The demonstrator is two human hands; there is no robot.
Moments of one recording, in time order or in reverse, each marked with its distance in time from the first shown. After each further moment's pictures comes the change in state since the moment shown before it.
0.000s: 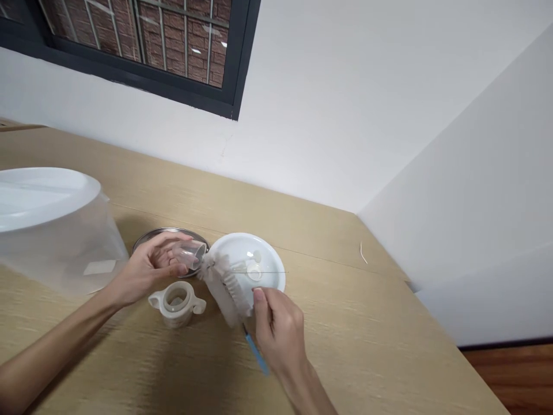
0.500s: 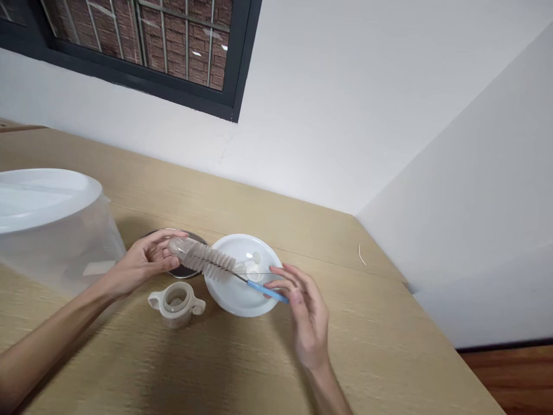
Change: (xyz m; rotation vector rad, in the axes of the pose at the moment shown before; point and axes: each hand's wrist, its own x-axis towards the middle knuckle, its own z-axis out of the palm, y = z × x) left_hand 0.006 0.005 -0.022 0.020 0.001 0.014; right_hand 0.020 0.013 -0.031 0.716 0.080 0.185
